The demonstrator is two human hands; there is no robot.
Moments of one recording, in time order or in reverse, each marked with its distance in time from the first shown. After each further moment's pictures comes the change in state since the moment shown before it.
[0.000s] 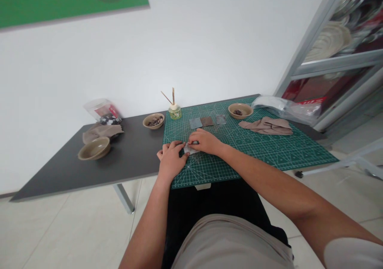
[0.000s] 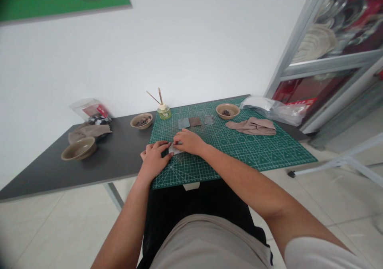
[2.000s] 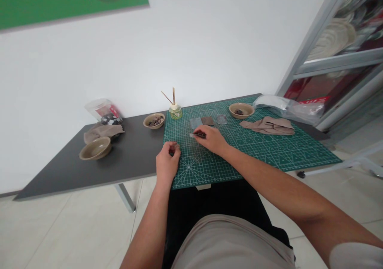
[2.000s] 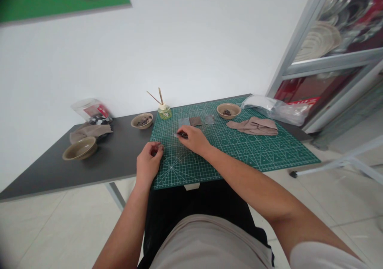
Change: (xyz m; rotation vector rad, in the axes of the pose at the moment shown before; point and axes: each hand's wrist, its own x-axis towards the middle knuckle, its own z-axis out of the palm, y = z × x) left_hand -0.003 -0.015 0.010 -0.524 0.330 -0.128; right_hand -0.013 -0.009 -0.006 0.064 0.331 0.259
